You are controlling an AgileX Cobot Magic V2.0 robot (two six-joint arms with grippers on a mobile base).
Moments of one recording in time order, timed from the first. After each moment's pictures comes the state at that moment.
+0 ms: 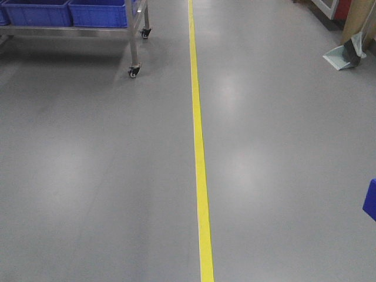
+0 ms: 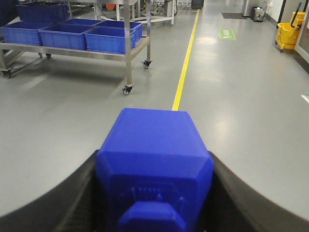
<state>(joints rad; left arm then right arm) -0.02 -0.01 0.03 0.00 0.04 0.03 0.03 0.14 -0.39 0.28 0.56 -0.25</state>
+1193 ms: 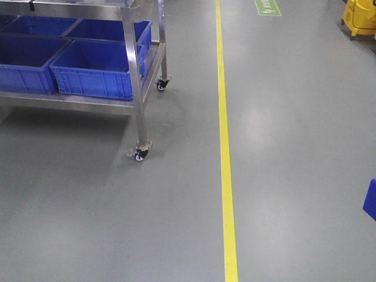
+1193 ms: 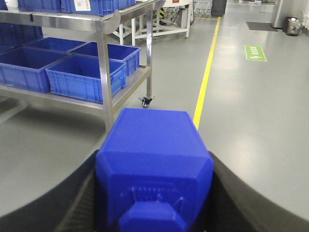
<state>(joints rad) -0.02 -0.01 0.03 0.00 0.04 0.03 0.03 0.14 -0.39 0.28 0.56 -0.25</state>
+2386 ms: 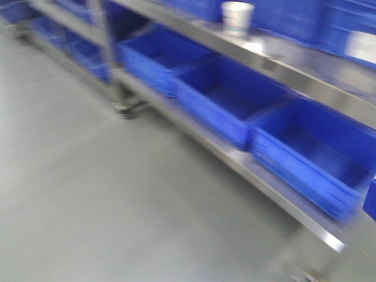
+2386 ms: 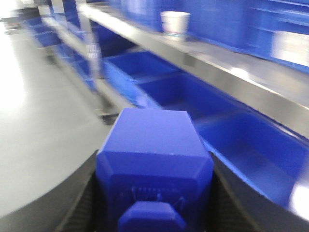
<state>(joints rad) -0.02 -0.01 0.03 0.00 0.04 0.03 0.03 0.14 -0.39 0.28 0.56 -0.25</state>
